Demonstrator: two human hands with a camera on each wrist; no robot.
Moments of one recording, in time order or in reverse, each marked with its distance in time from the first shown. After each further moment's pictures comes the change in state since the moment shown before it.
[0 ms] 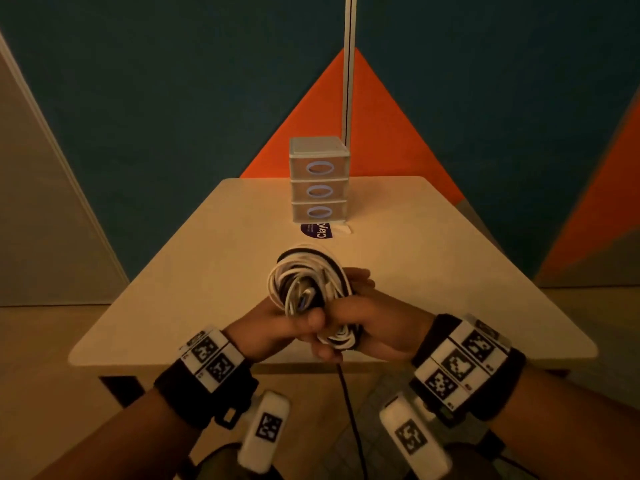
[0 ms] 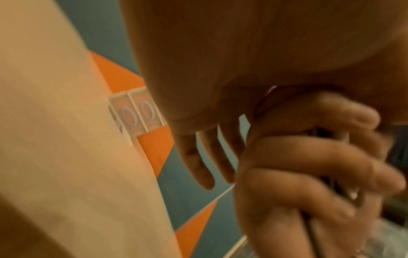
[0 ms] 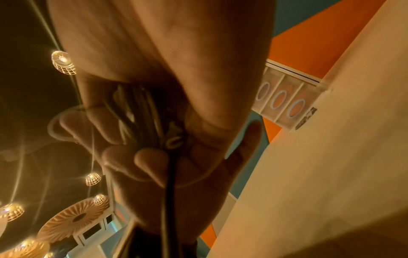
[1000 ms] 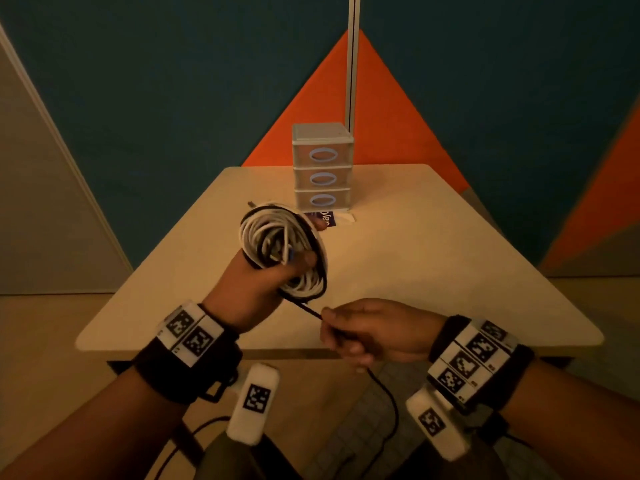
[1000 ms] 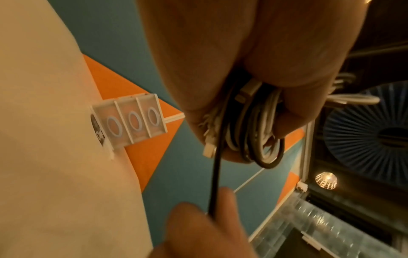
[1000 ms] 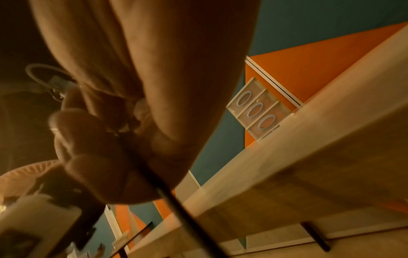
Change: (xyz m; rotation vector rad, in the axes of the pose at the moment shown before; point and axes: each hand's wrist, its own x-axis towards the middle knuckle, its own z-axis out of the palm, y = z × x) left_hand 0.004 0.012 -0.016 -0.038 0.567 0.149; right_hand -0.011 0.030 -0.026 -0.049 -0.122 0.233
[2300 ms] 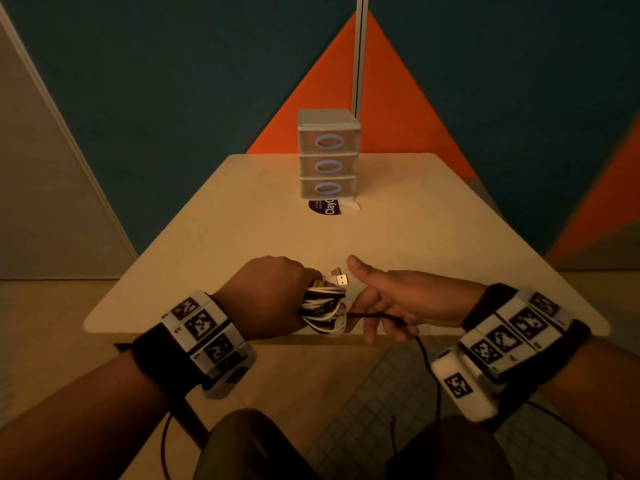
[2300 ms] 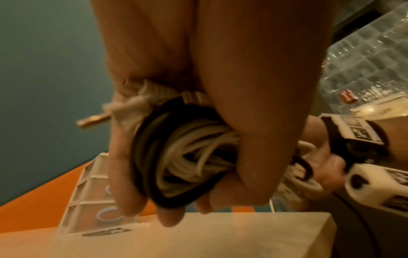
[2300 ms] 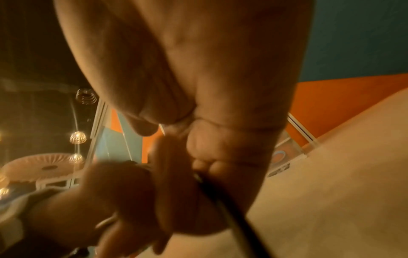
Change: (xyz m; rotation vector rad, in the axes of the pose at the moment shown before) left_hand -0.011 0.000 -0.001 1.656 -0.452 -0.104; right_hand -0.018 -0.027 -0.015 -0.456 0.237 0.277
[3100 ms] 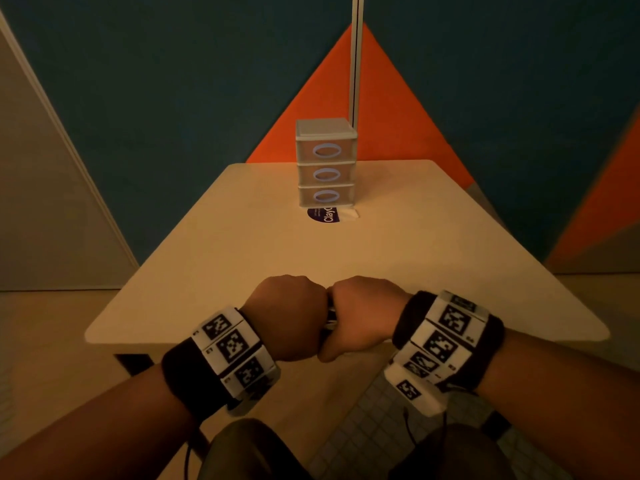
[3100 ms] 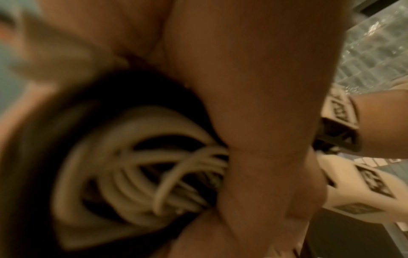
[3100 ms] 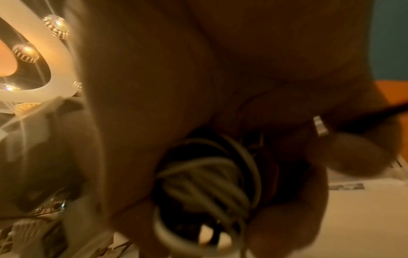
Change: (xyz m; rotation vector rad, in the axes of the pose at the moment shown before) left_hand 0.010 0.036 -0.004 0.200 -0.287 -0.102; right_hand 0.032 -0.030 0.037 -0.829 0.289 -0.087
